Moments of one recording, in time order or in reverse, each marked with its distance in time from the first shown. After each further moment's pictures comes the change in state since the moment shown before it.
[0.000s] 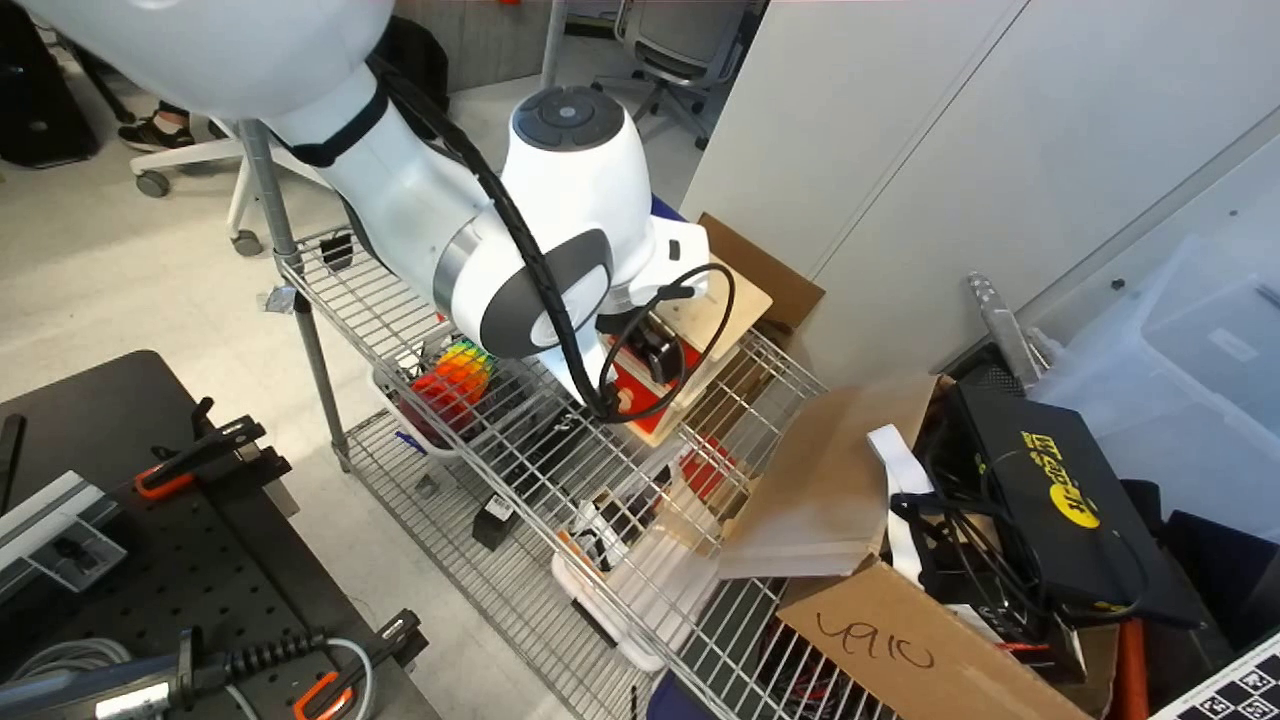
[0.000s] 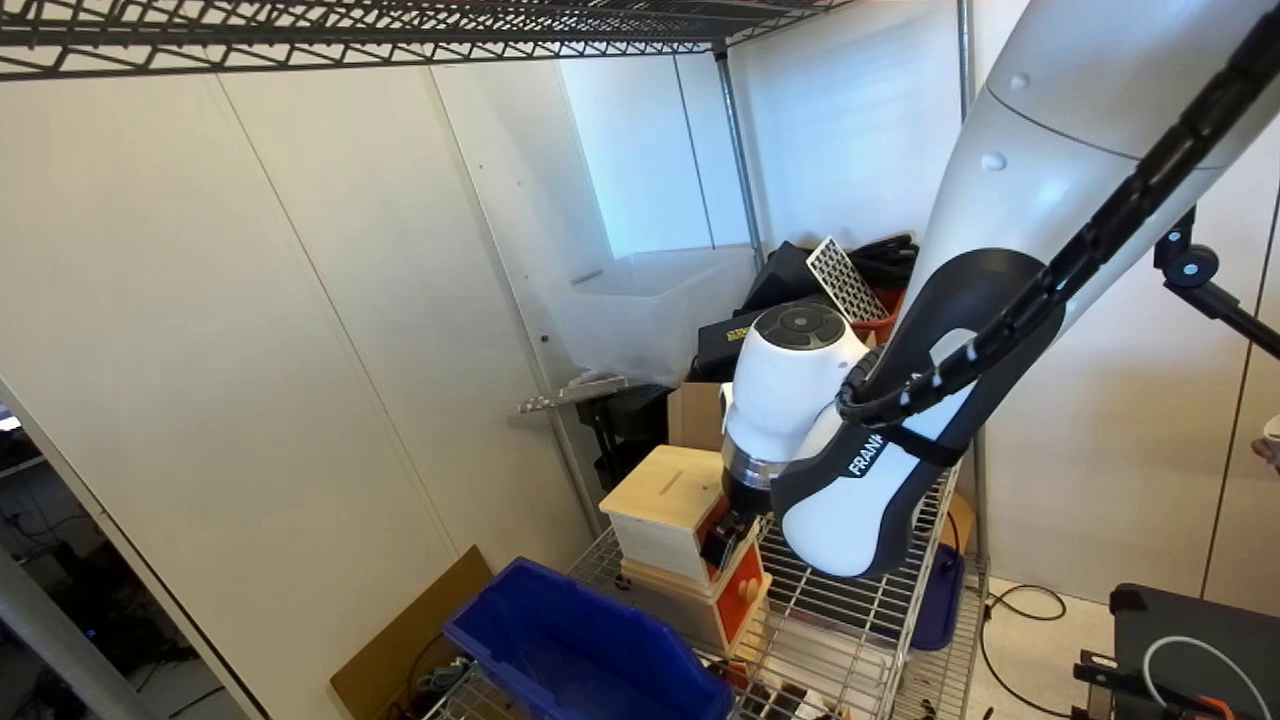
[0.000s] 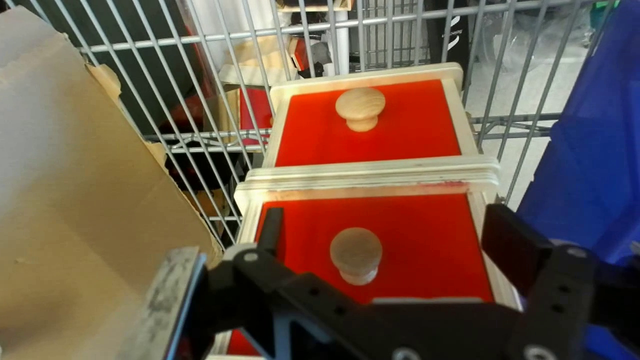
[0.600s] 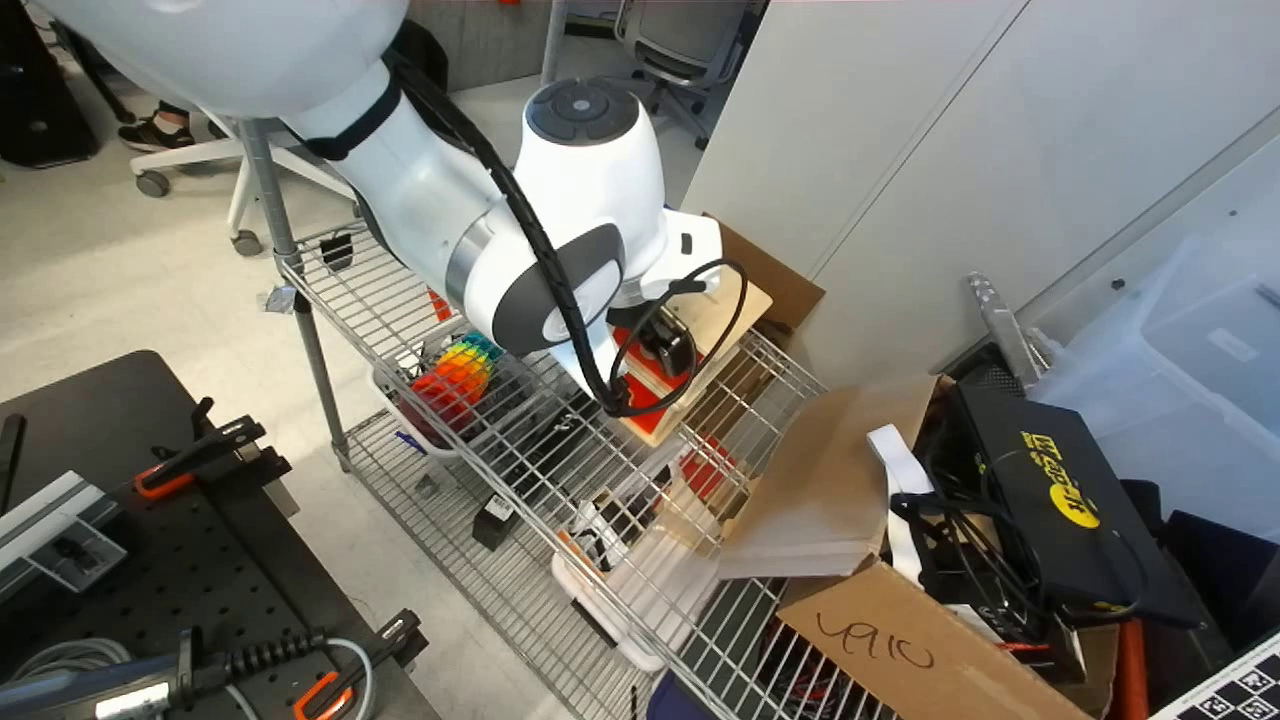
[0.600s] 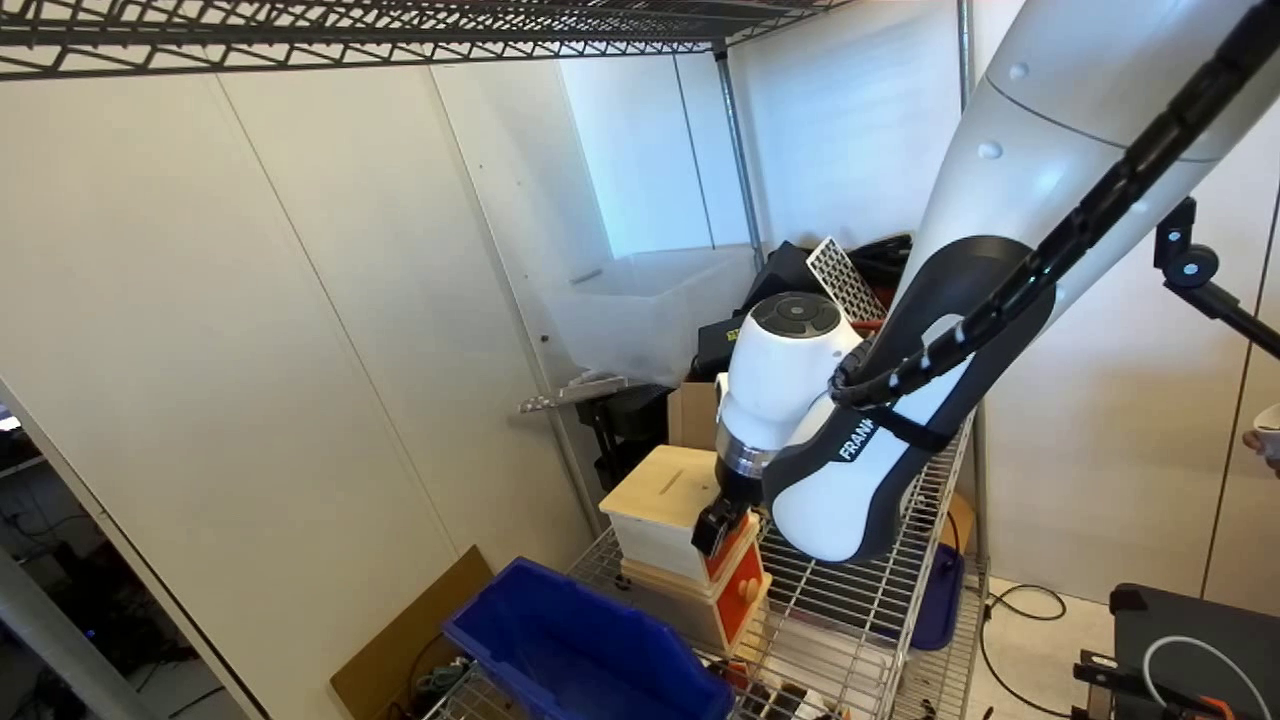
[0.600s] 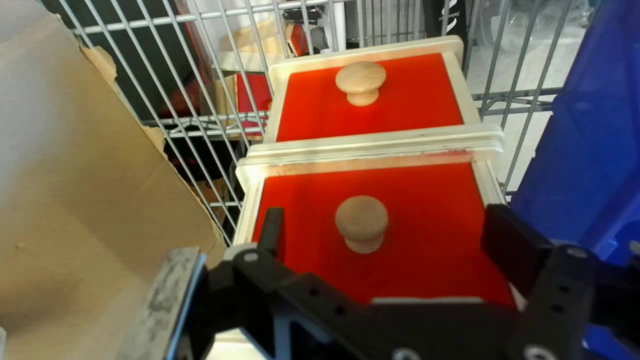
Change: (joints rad) arm -0.037 0.000 0.031 0.026 0.002 -0.002 0.000
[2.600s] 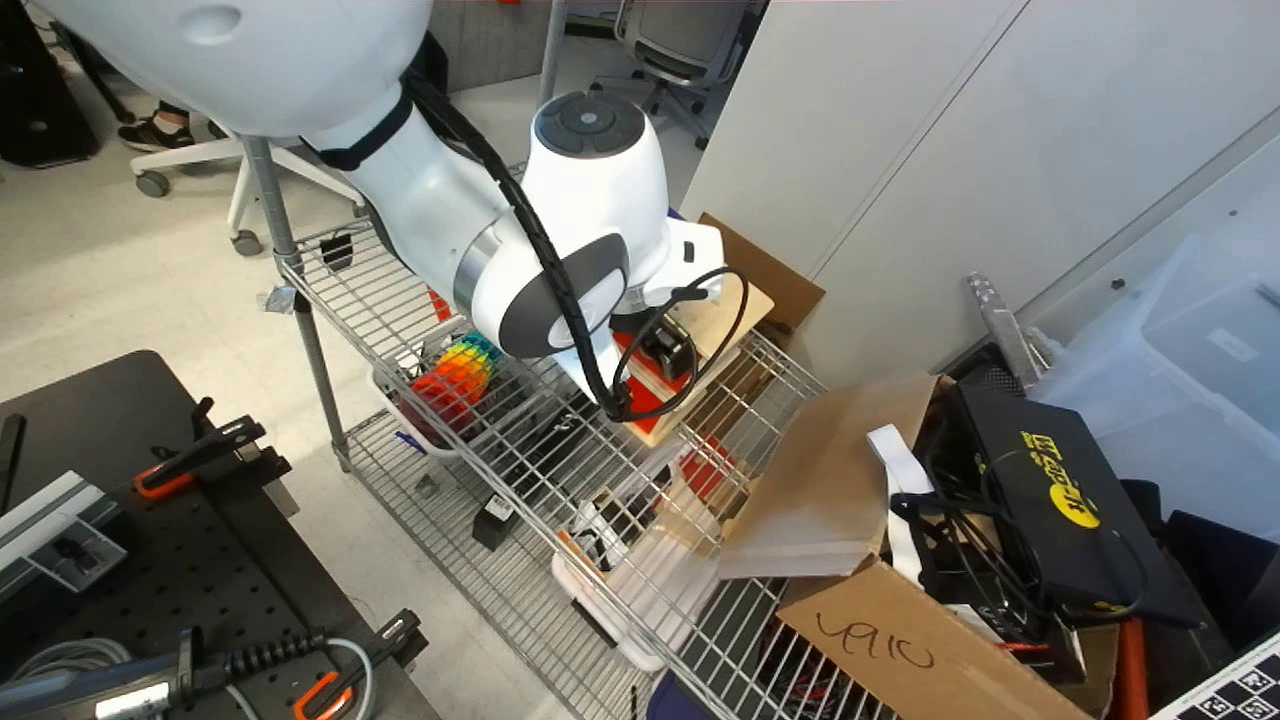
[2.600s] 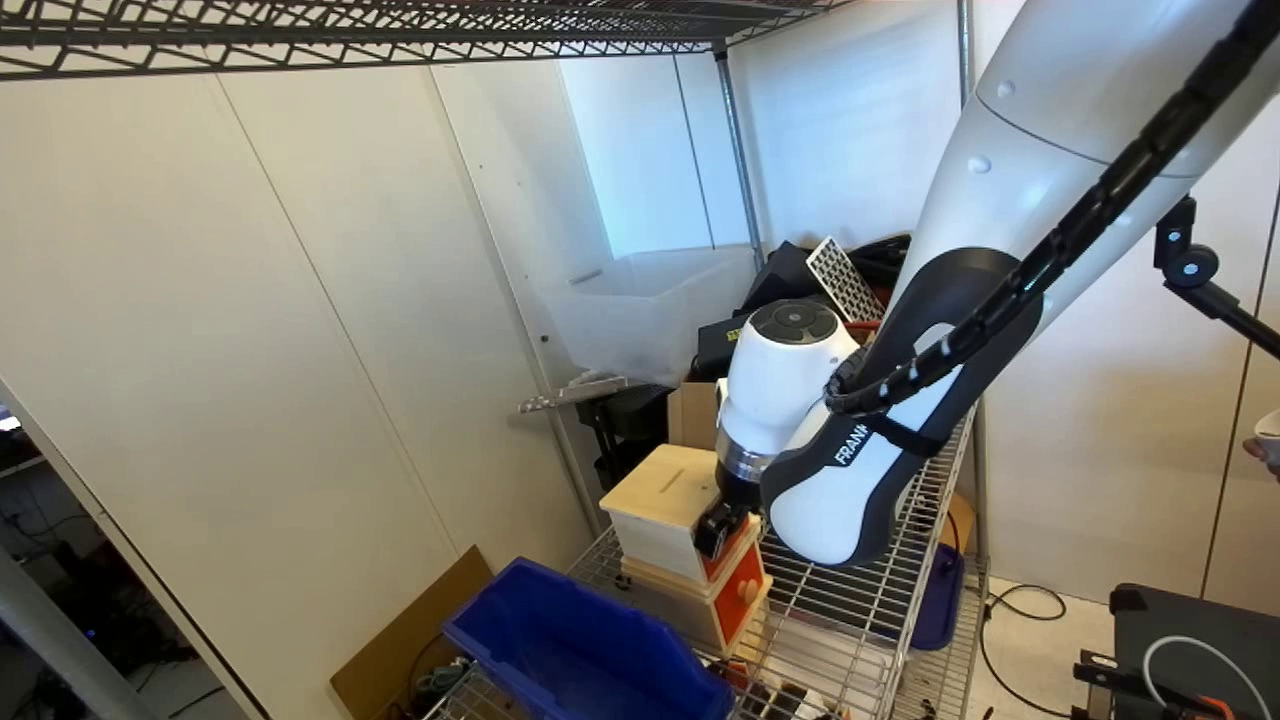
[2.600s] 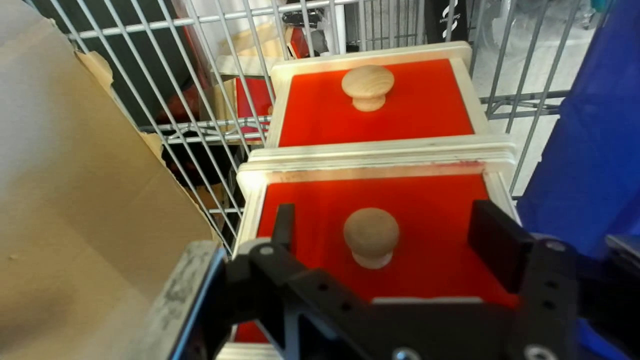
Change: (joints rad) arm -0.019 0.023 0.016 0.020 0.000 -0.003 0.000
